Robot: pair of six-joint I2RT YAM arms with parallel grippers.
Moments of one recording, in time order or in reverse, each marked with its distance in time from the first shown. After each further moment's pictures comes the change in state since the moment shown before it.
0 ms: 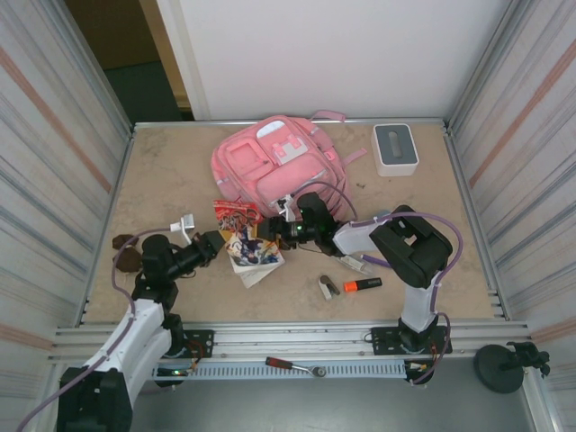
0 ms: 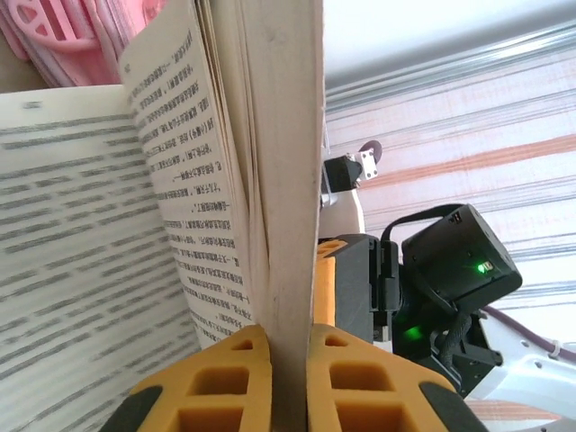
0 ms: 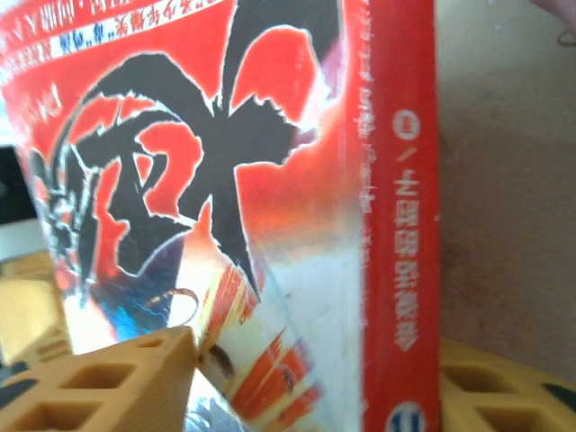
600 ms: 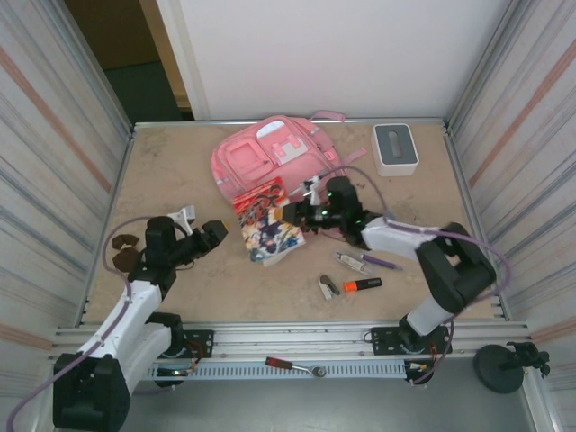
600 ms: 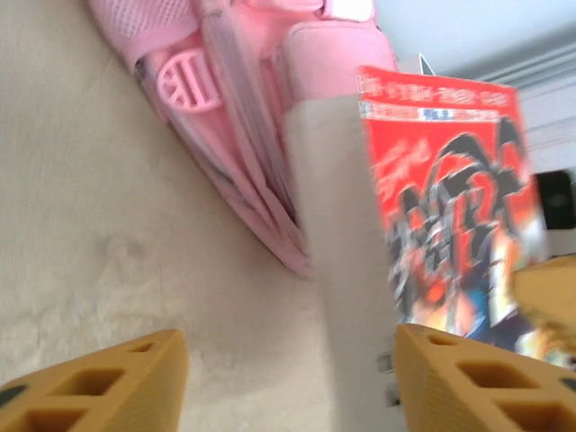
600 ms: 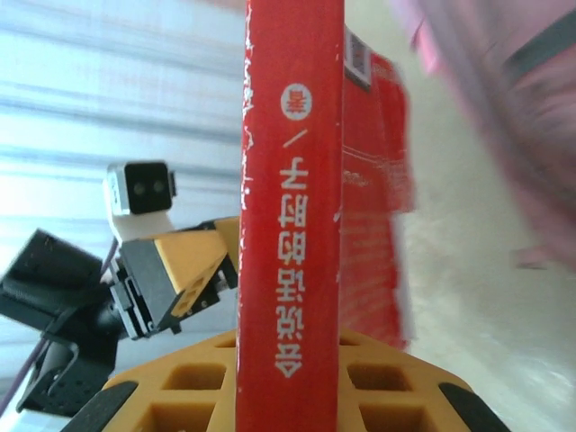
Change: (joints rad) left arm -0.046 0.119 0.232 -0.393 -0.229 0.337; right arm -0.193 -0.356 -0.046 -0.311 -0.020 -0.098
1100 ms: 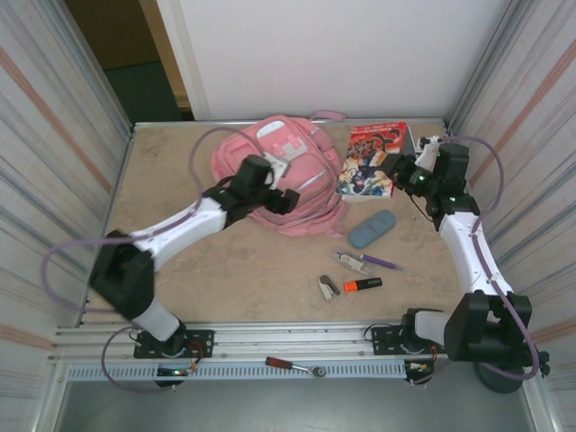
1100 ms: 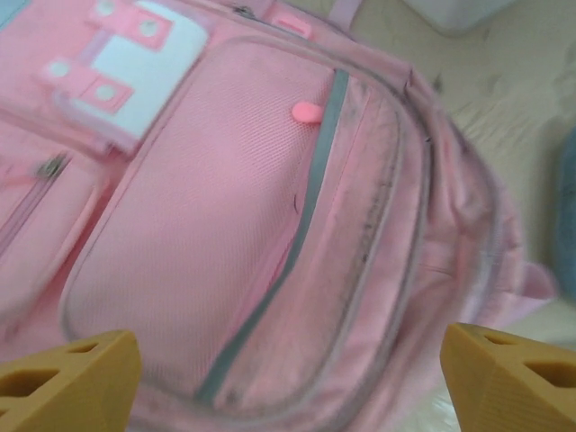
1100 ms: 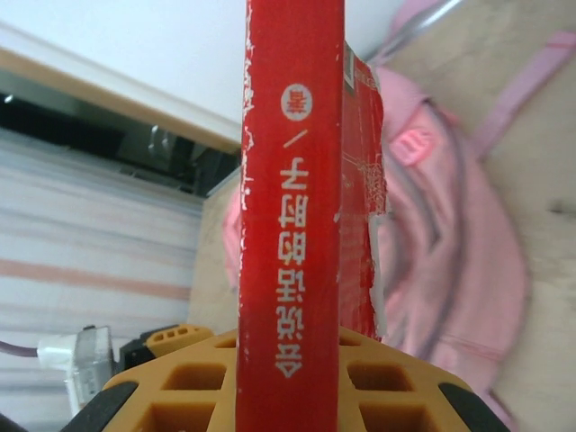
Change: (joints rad) left arm -0.523 0.822 0.864 -0.238 -0.566 0.724; right arm -0.652 -0.312 0.159 -0.521 0.056 -0.264
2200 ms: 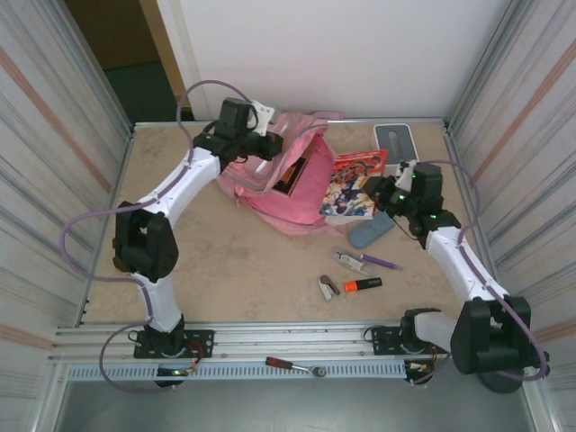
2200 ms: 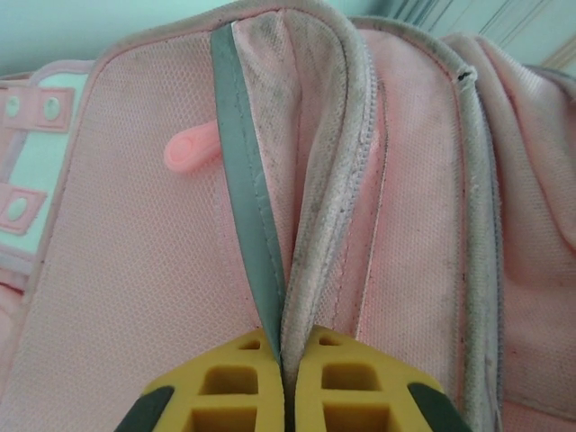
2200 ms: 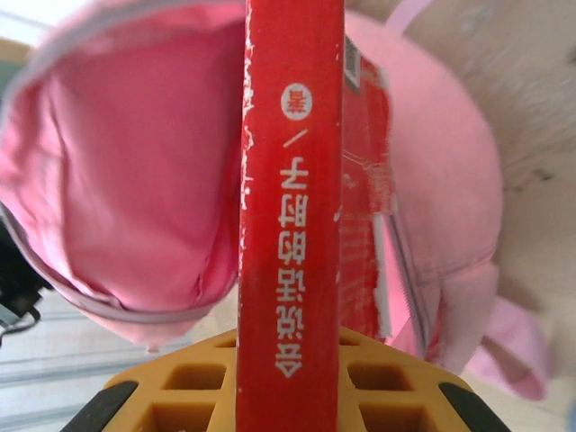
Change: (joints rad) left arm 0.267 0.208 0.482 -0.158 0.470 -0.111; right arm 0.206 -0.026 -0.195 0.133 0.113 0.193
